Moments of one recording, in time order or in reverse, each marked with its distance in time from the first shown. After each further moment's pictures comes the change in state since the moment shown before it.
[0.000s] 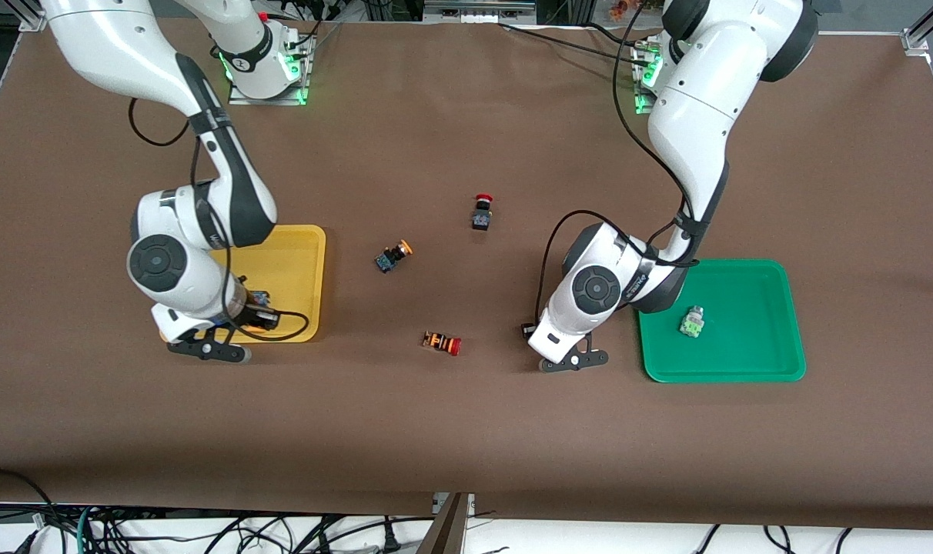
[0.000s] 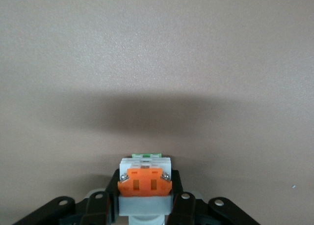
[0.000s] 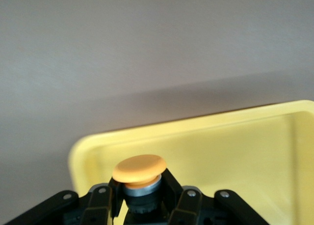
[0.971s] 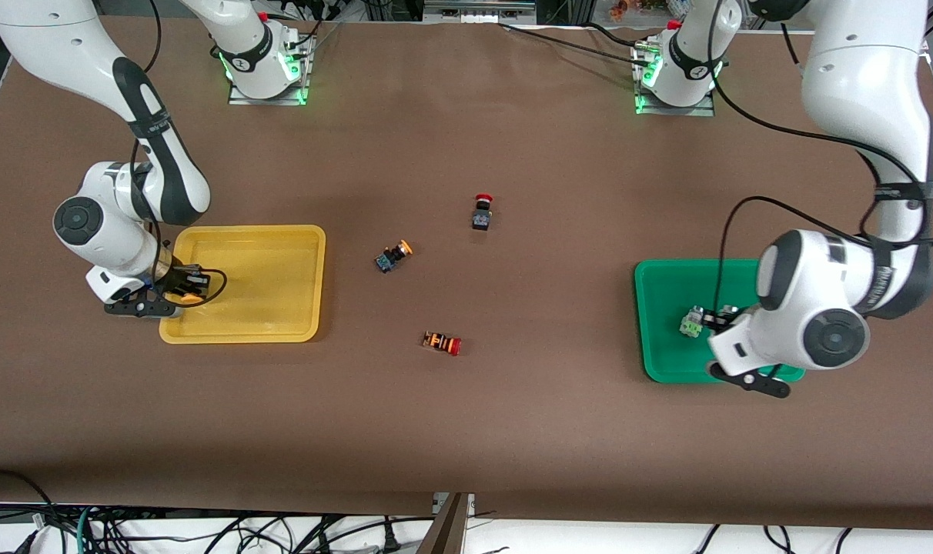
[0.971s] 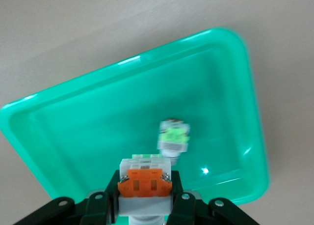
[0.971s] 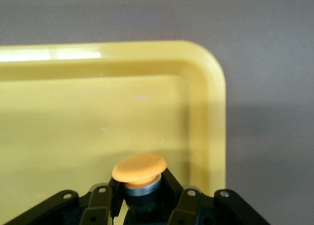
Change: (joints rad) left arm 0.389 -0.195 0.034 0.017 0.119 -0.503 0.877; right arm -0.192 -0.098 -0.071 -0.435 0.056 0.400 -0.358
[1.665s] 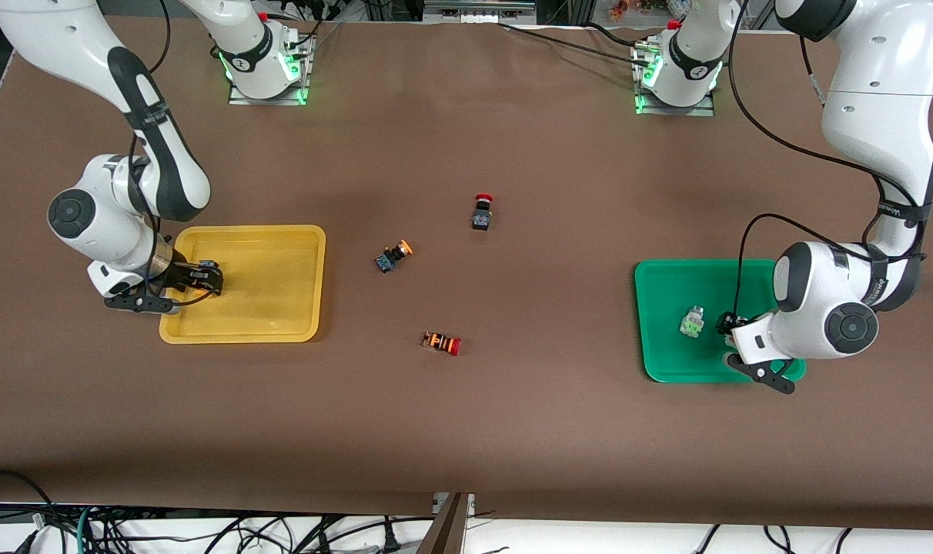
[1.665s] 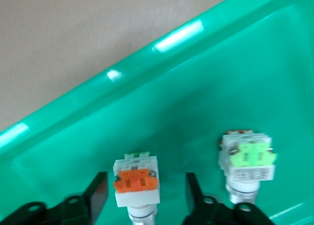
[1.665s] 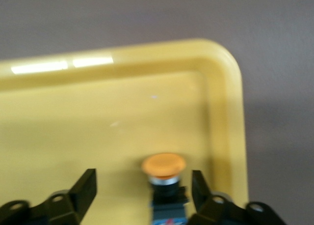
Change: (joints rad) left arm 0.110 0.006 -0.021 -0.225 0.010 0.346 0.190; right arm 0.001 -0.068 0.042 0.022 0.071 -0.091 0.043
